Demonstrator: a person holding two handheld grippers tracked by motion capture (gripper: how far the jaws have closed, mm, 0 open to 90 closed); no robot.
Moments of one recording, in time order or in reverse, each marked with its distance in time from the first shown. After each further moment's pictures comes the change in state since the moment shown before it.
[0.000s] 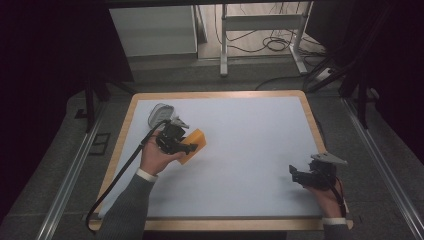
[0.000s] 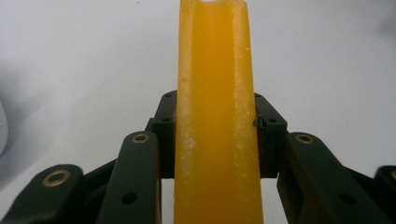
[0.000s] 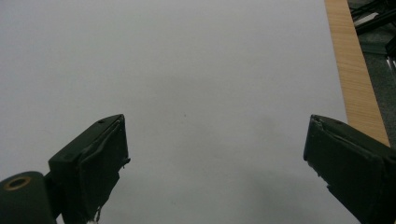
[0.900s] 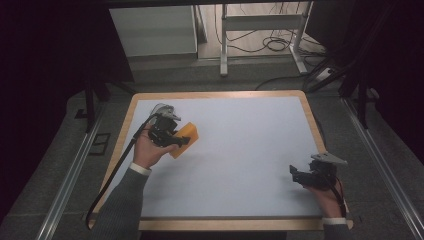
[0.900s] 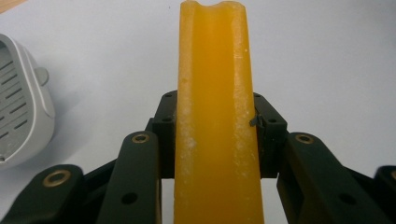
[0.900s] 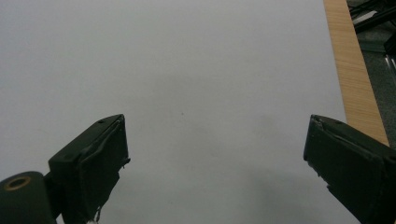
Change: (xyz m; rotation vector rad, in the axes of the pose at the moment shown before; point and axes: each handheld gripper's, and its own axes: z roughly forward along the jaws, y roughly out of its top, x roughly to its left) left arm 0.025 0.003 -0.013 0.003 0.035 -0.032; right arm -0.001 -0.001 0.001 0.003 -0.005 0.002
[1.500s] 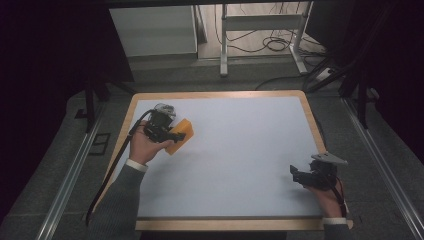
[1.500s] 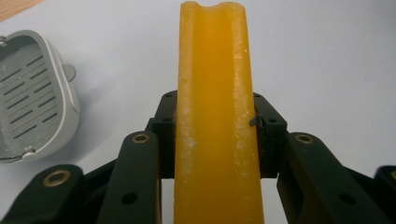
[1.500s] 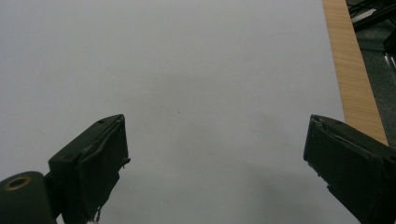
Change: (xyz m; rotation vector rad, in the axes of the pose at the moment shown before) left arm 0.015 0.002 -0.005 -0.001 0.021 -0.032; right arm -0.002 -0.001 0.001 0.005 -0.001 0.004
